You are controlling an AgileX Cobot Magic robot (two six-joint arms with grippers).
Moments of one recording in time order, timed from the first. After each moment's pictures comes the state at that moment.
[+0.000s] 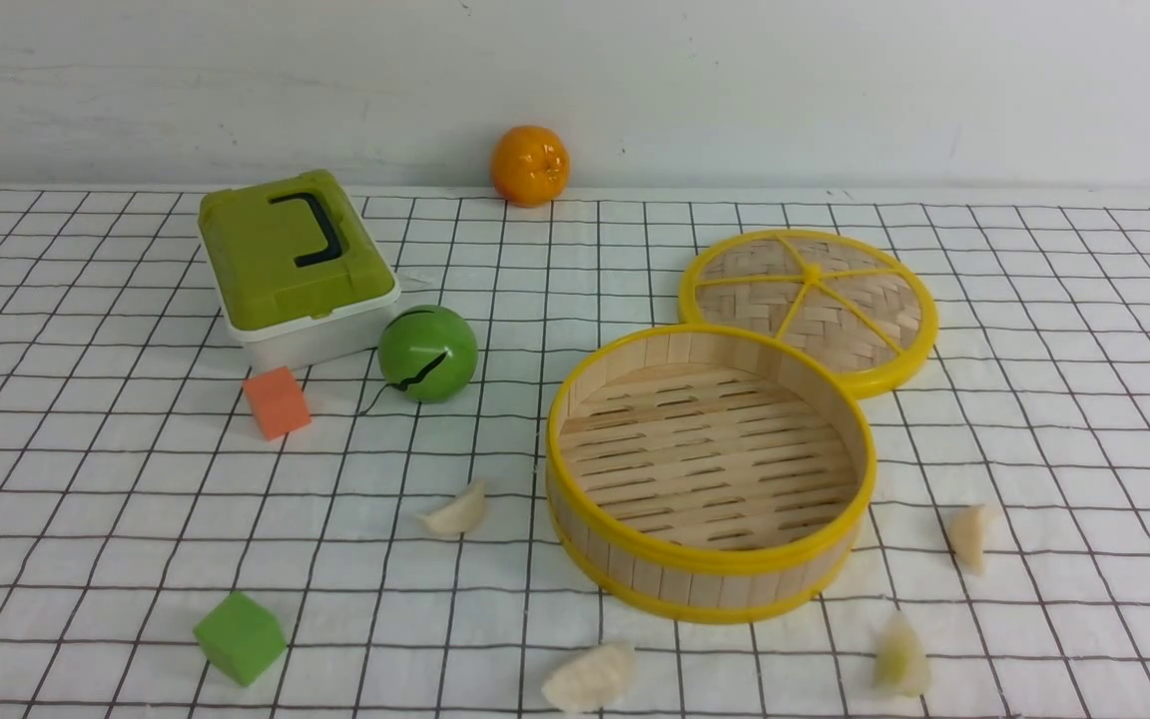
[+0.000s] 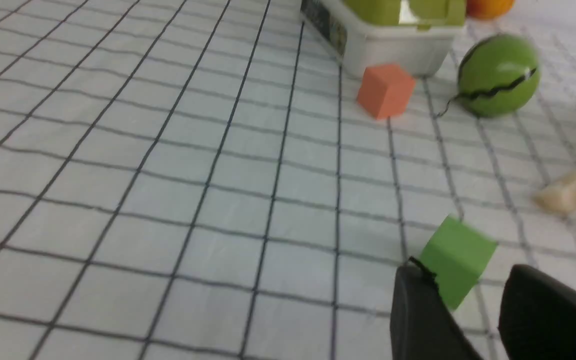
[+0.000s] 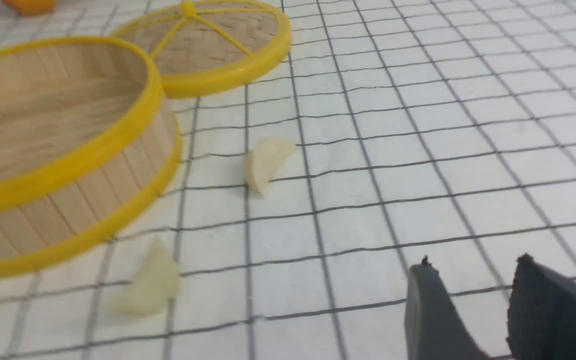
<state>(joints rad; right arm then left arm) -0.04 -0.02 0.02 0.07 0.35 0.24 0.01 -0.01 0.03 -0.10 0.24 -0.19</state>
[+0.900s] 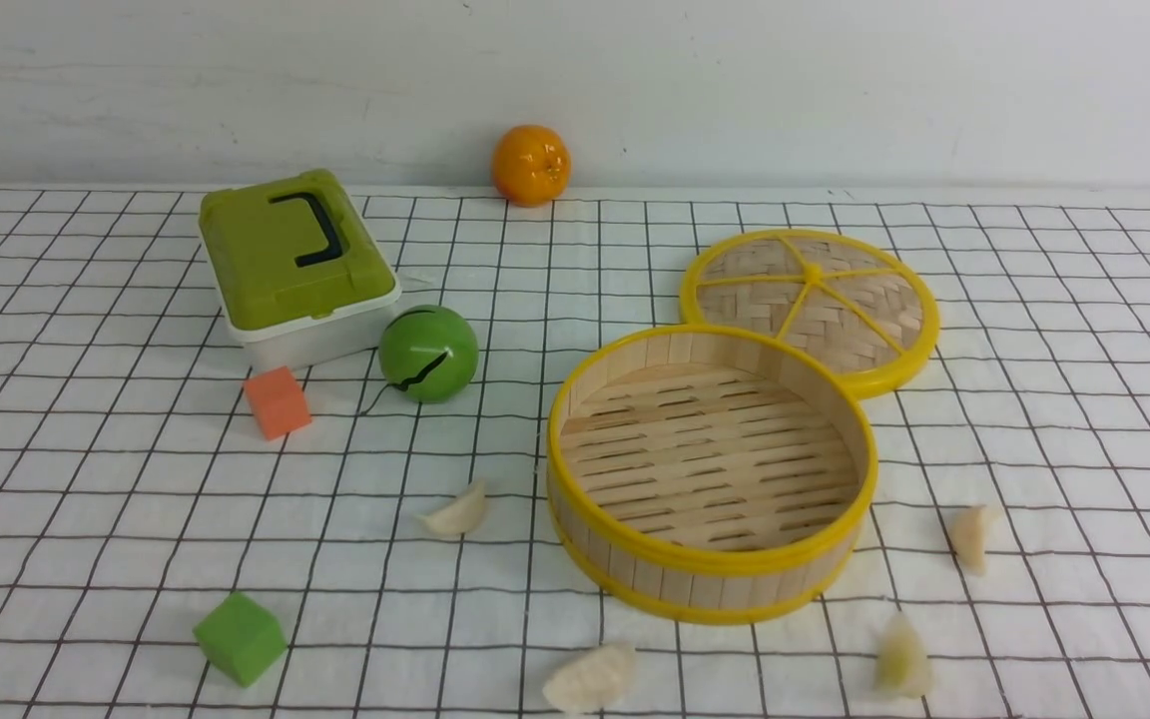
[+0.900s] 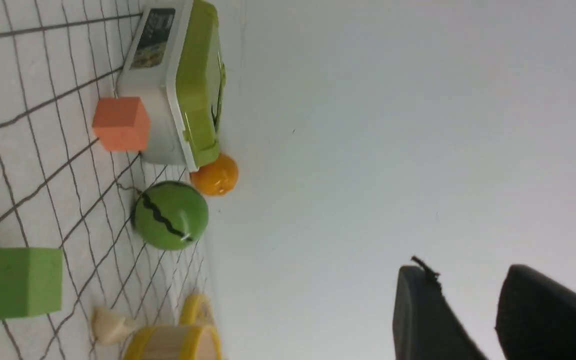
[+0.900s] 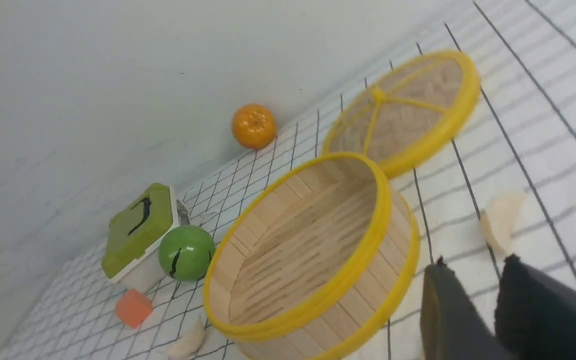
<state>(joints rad) -0.04 0.03 -0.17 0.67 0.39 -0.03 0.01 -0.01 0.02 -1.12 -0.04 -0.43</state>
